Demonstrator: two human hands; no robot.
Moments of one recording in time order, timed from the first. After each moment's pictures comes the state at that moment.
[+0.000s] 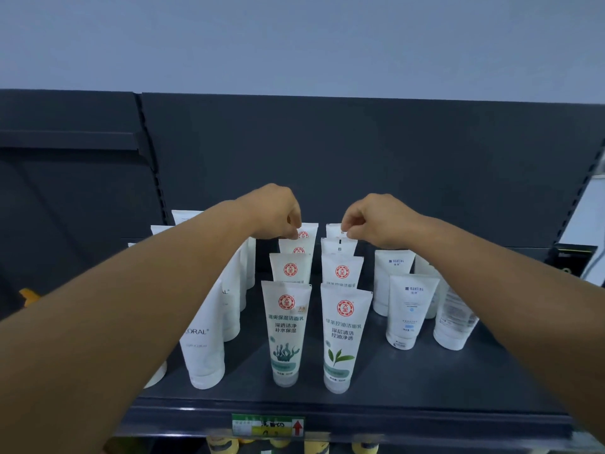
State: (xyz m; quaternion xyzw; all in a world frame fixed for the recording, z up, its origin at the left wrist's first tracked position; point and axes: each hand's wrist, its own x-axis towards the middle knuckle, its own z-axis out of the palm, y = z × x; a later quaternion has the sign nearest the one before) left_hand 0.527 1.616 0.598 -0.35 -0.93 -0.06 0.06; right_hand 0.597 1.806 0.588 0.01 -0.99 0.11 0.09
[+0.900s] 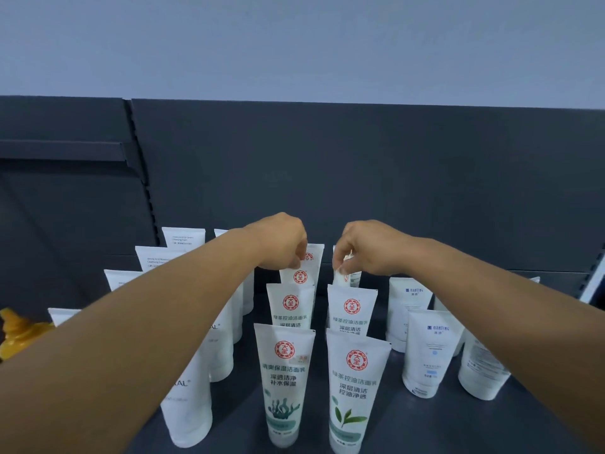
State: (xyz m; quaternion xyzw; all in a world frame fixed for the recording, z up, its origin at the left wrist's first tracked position) left_hand 0.486 1.637 0.578 -0.36 -0.93 0.01 0.02; right_hand 0.545 1.810 0.574 0.09 -0.99 0.07 0.02
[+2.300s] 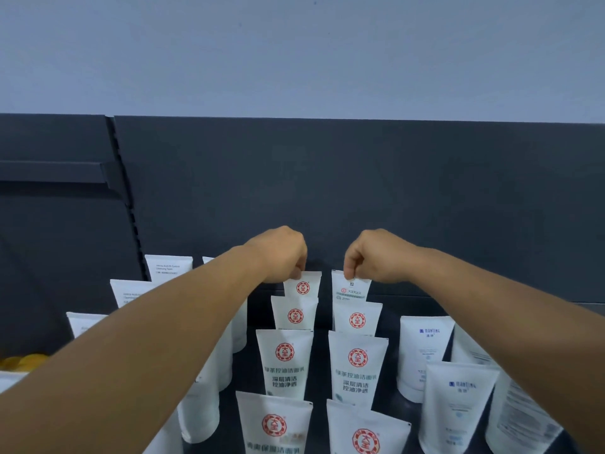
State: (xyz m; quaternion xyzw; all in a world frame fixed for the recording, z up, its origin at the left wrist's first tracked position) left_hand 0.430 1.658 0.576 -0.35 -0.94 0.01 0.05; right_hand 0.489 1.843 0.577 0.05 -0.99 0.10 0.03
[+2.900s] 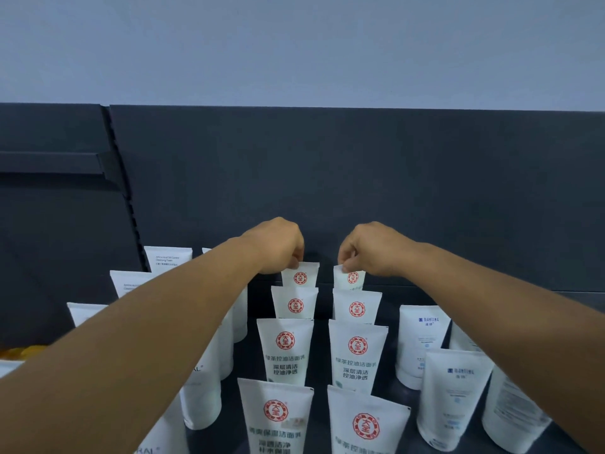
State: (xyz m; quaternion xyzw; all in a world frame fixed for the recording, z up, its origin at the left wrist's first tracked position) left_hand 0.428 1.653 0.574 -0.34 -0.94 -0.01 0.04; right_hand 0.487 1.837 0.570 0.05 -0.99 0.08 0.05
